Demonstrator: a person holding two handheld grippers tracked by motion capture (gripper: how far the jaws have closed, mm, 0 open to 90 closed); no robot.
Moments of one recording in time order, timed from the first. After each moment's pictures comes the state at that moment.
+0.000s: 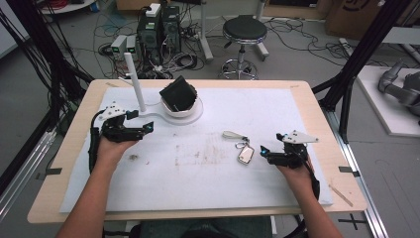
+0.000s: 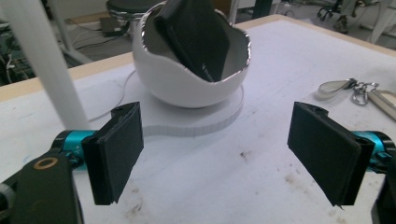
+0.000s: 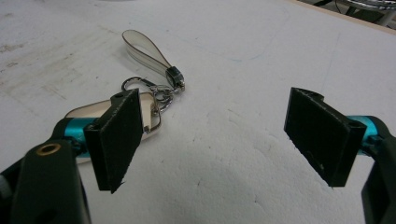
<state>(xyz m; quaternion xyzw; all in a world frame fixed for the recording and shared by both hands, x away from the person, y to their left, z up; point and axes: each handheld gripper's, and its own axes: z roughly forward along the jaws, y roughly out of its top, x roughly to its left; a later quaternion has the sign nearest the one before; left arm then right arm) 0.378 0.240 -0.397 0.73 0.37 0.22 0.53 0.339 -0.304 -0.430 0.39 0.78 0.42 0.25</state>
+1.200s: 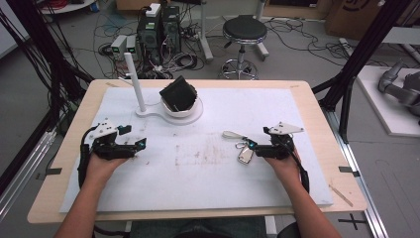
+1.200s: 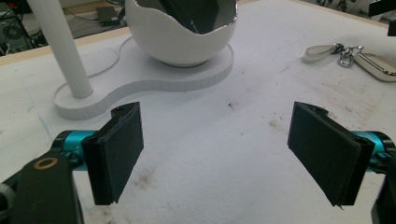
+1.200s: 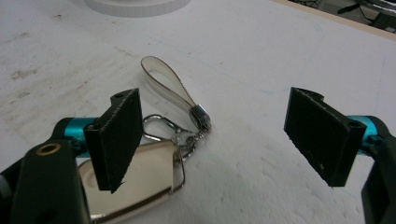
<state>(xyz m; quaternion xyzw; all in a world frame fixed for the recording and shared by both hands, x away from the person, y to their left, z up) 0.335 0.258 -0.415 0.75 0.37 0.21 0.51 0.369 -0.269 -0.427 0.37 0.79 0.43 0.23</state>
